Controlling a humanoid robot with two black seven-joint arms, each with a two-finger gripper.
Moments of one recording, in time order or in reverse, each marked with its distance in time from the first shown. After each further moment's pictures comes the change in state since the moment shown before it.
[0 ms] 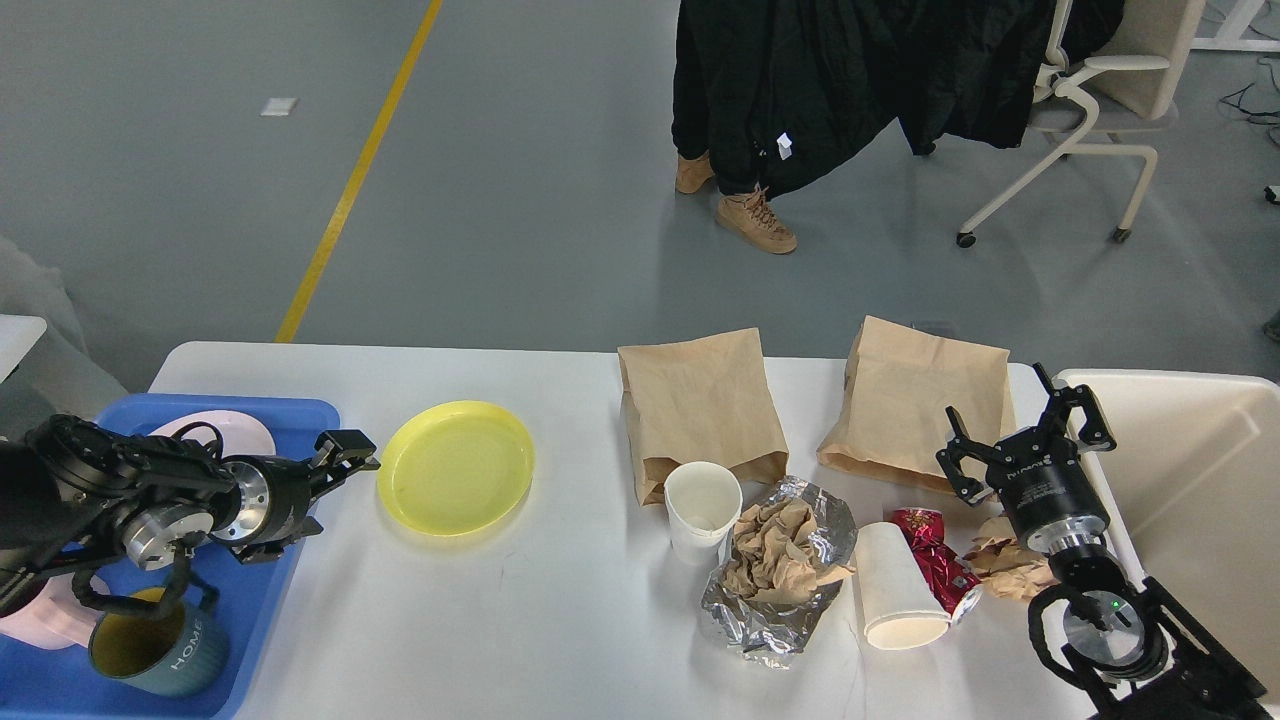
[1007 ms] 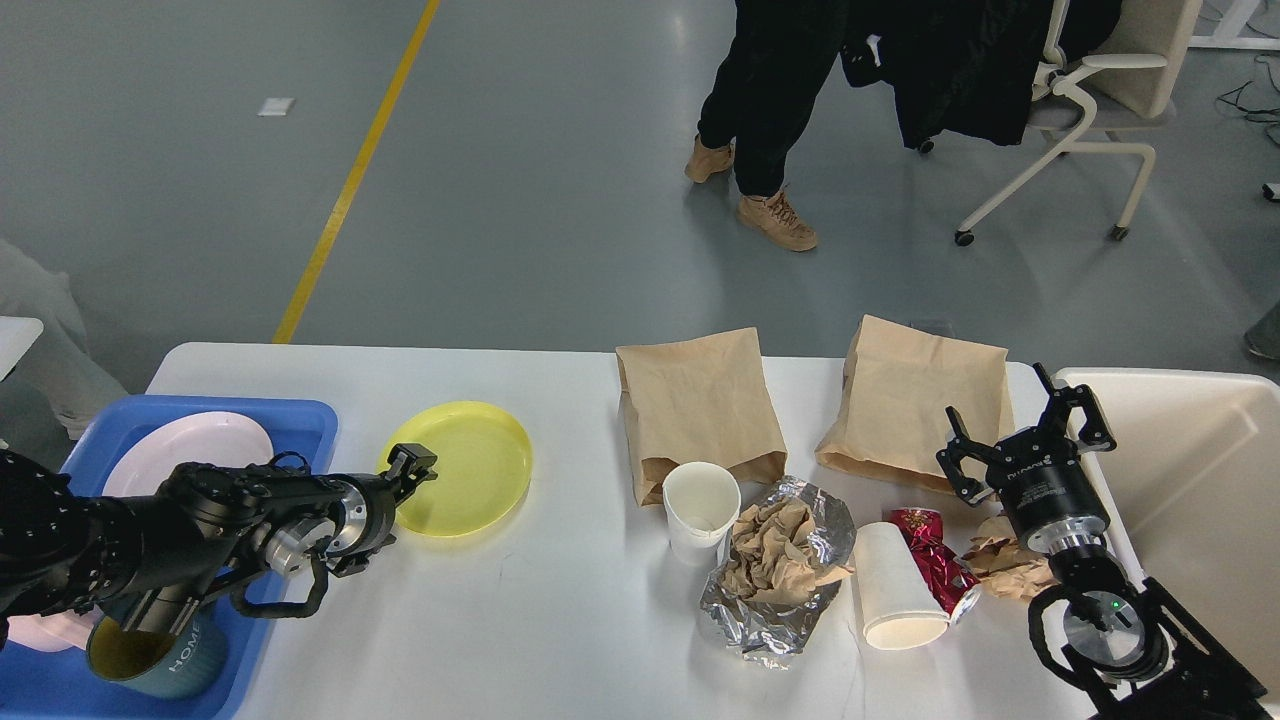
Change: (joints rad) left arm 0.230 -0.203 -0.301 0.307 0.010 0.063 0.194; right arm 0.000 0.000 0.000 -0.001 0.000 0.000 0.000
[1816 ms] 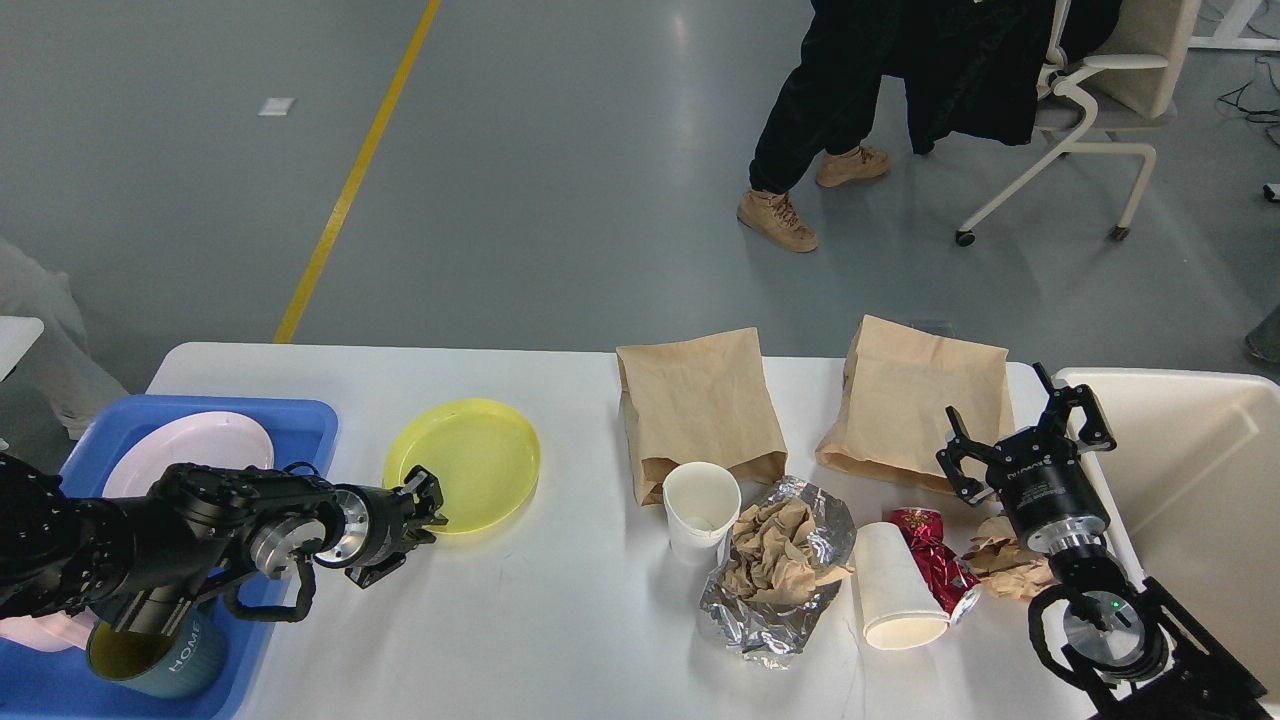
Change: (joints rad) left arm 0.000 0.016 0.002 -0.002 -0.001 -0.174 0.005; right arm 0.000 0.000 0.000 0.000 0.000 0.000 0.000
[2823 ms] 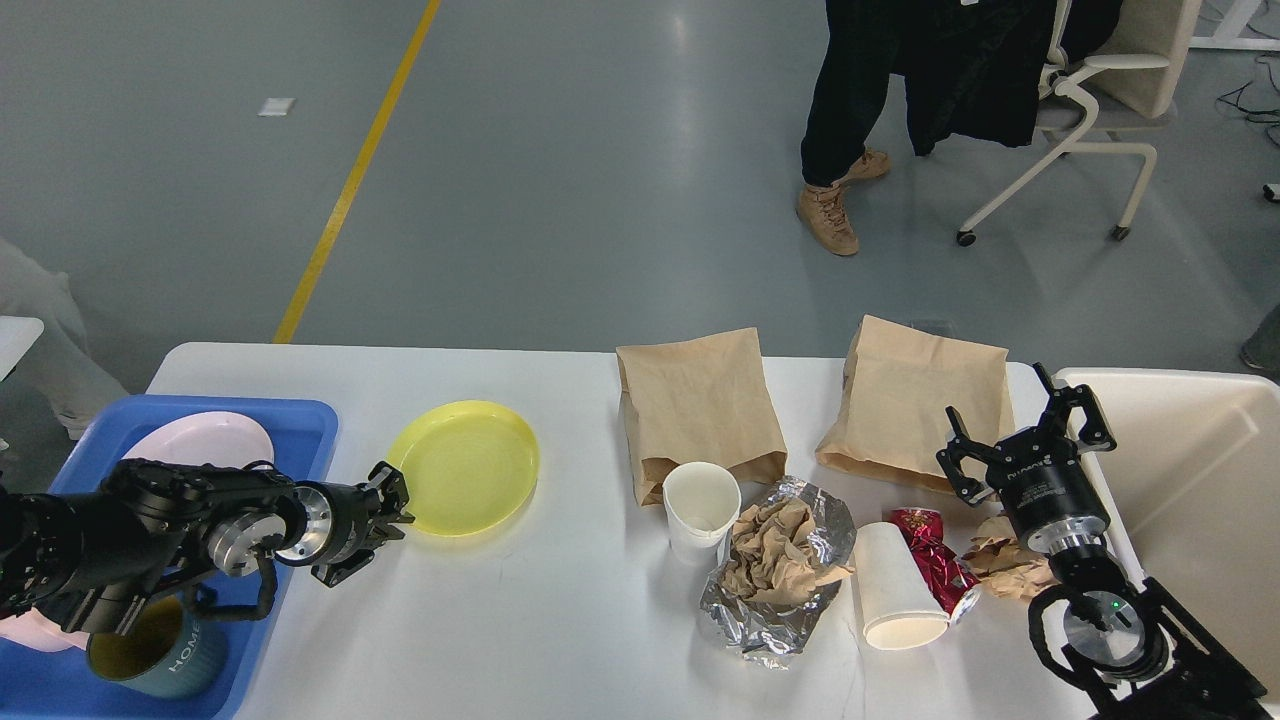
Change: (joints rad) left arm -0.016 0.087 0.000 -0.055 -0.010 -0.002 -0.002; right arm 0.000 0.000 0.000 0.000 0.000 0.000 0.000
